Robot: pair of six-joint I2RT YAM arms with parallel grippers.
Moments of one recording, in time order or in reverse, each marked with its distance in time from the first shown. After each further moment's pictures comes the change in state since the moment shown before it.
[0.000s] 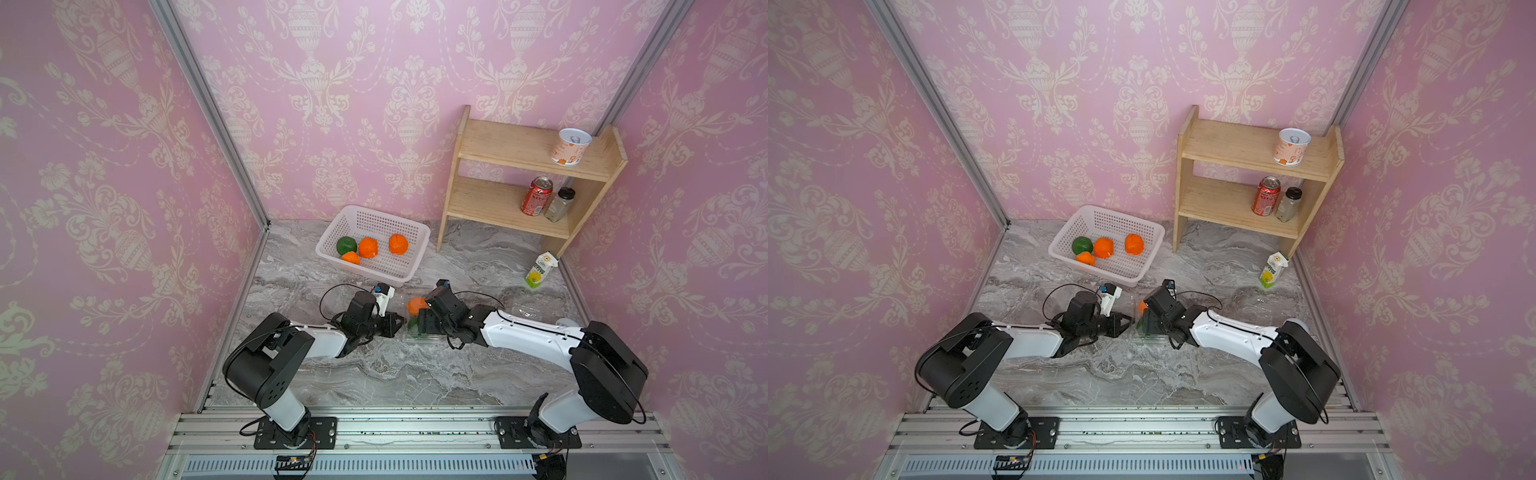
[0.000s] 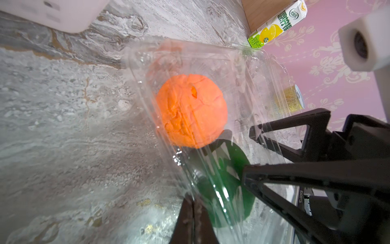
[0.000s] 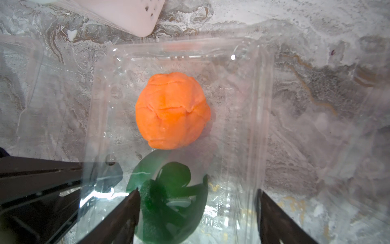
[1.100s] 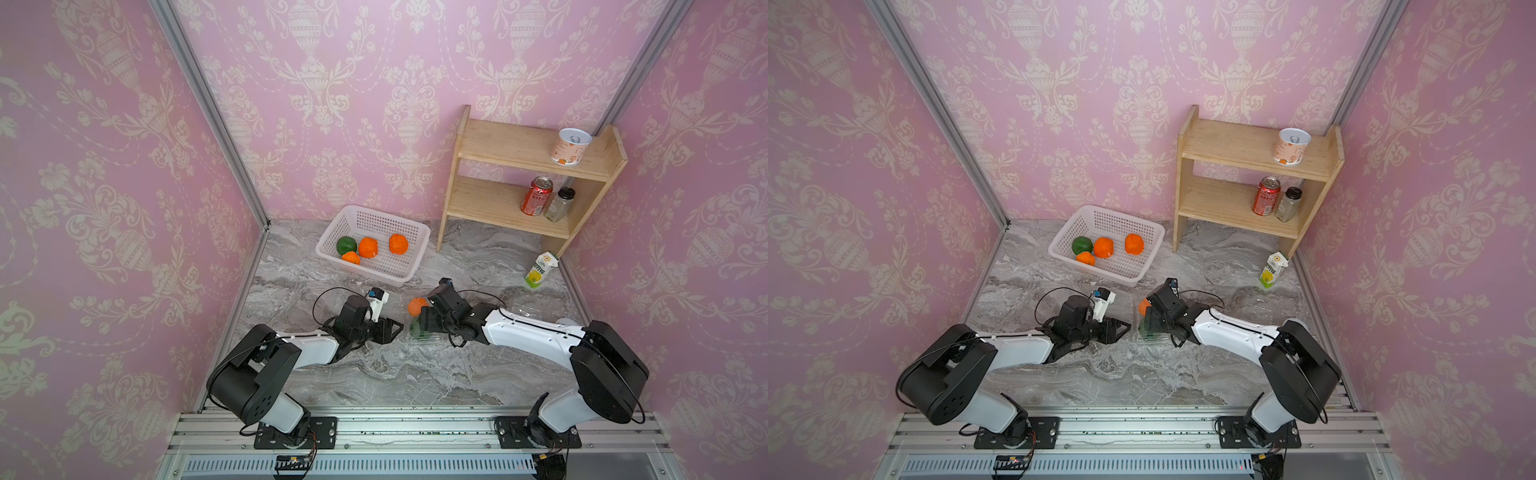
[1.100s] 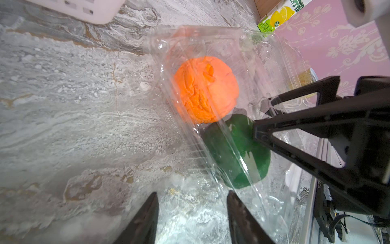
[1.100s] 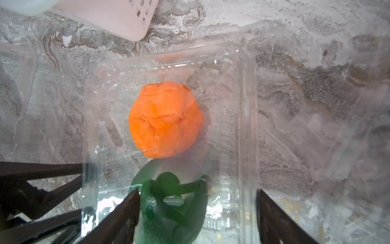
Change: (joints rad) left arm 0.024 -0.103 -0.067 -0.091 -0.018 0.108; right arm -0.024 0.001 0.000 -0.002 -0.012 0.000
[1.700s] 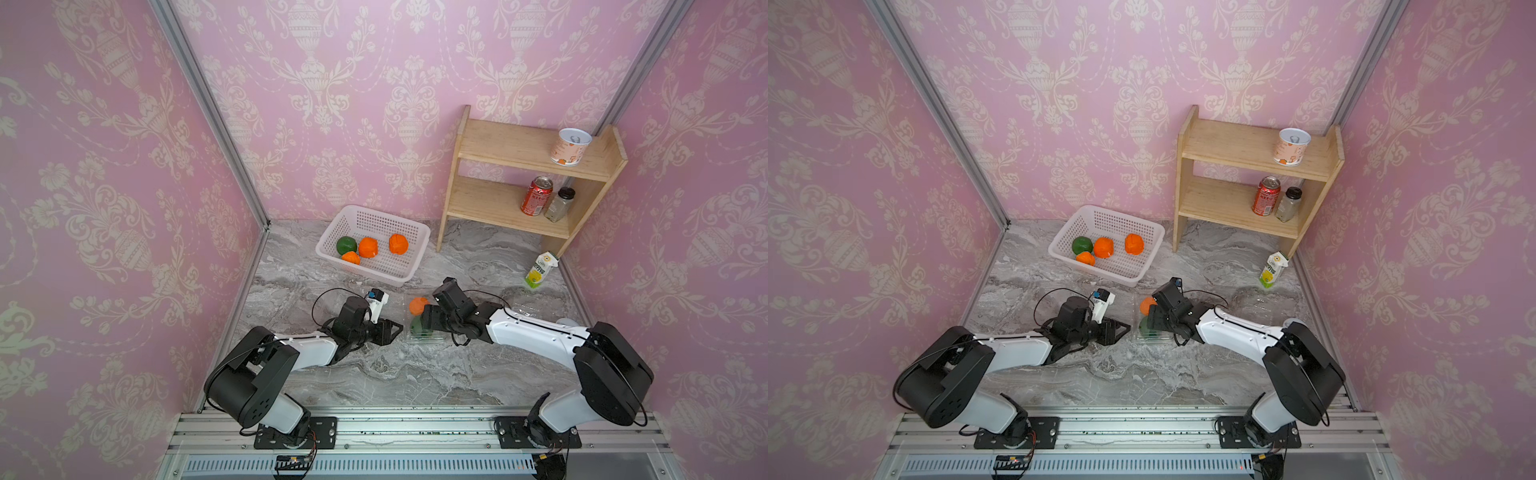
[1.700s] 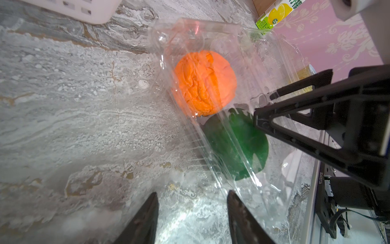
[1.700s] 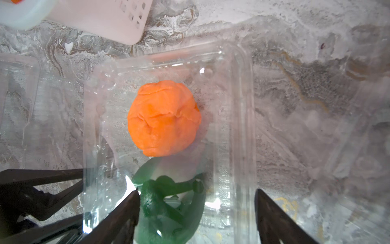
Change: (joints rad) left arm 0.000 -0.012 -0.011 0.000 0.001 0.019; right arm -0.037 -0.018 -0.017 0.010 -0.047 0.017
